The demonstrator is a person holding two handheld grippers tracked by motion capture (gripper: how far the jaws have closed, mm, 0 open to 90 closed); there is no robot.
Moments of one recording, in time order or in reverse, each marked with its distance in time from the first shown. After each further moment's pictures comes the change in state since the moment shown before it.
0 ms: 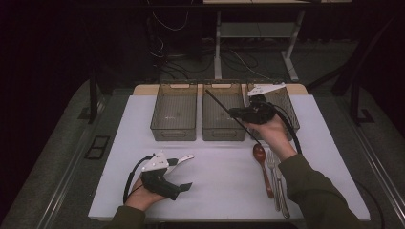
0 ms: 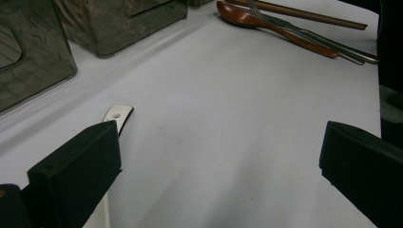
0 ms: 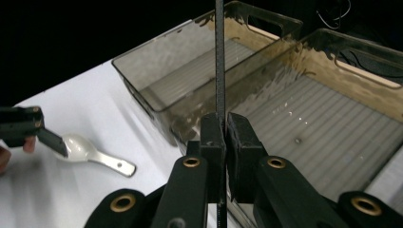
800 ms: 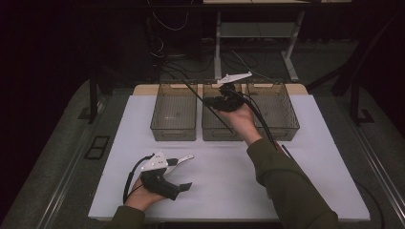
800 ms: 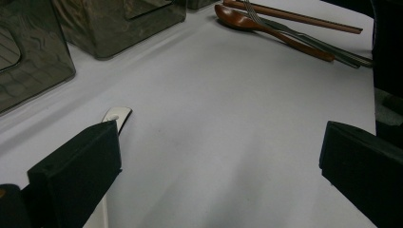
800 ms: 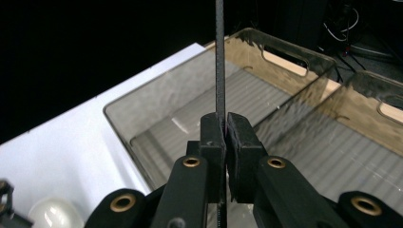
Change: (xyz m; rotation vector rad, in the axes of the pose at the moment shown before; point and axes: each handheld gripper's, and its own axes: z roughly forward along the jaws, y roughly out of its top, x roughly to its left) left arm 0.000 0.000 -0.001 -0.009 -0.007 0.000; right arm 0.015 0.045 0.075 -0.025 0.003 0.012
